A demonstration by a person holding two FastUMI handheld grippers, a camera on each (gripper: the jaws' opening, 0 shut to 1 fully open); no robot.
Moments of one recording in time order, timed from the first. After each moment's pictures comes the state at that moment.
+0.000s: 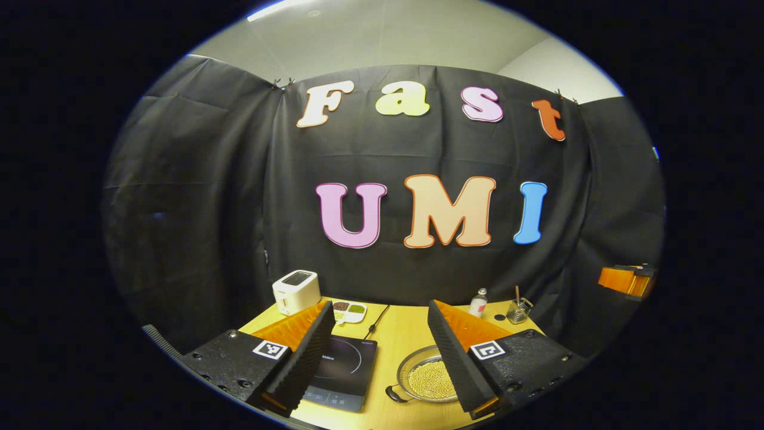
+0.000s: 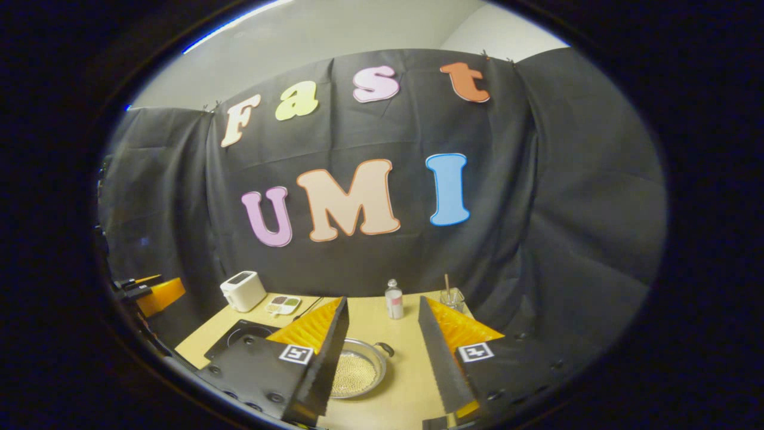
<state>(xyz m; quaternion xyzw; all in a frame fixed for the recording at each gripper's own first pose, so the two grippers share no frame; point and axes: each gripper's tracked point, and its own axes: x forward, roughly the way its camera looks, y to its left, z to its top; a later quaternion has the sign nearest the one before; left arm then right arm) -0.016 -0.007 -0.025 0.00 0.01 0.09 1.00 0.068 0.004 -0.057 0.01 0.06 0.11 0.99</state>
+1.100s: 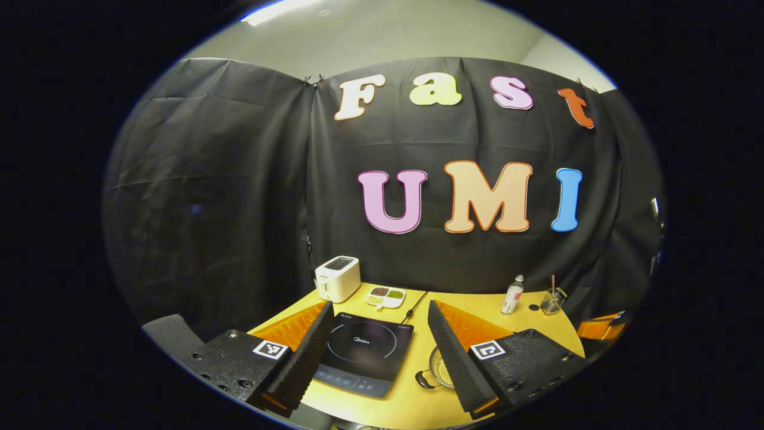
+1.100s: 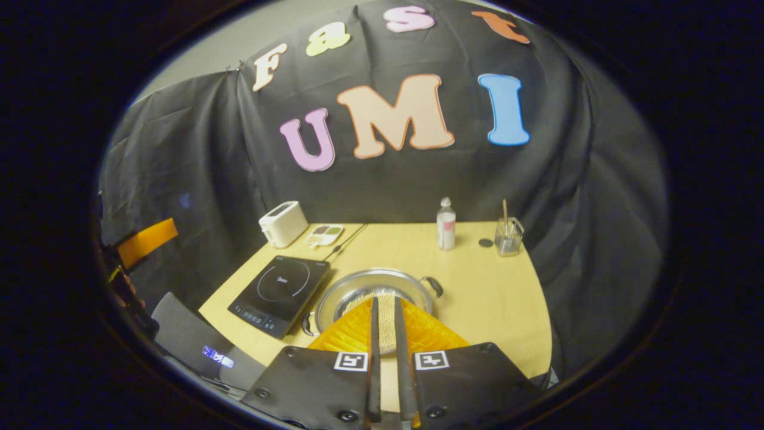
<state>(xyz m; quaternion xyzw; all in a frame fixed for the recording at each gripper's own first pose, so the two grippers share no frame) -0.052 0.029 -0.050 0.01 0.04 0.18 0.98 0.047 0.061 -0.218 -0.01 0.25 0.21 0.94</state>
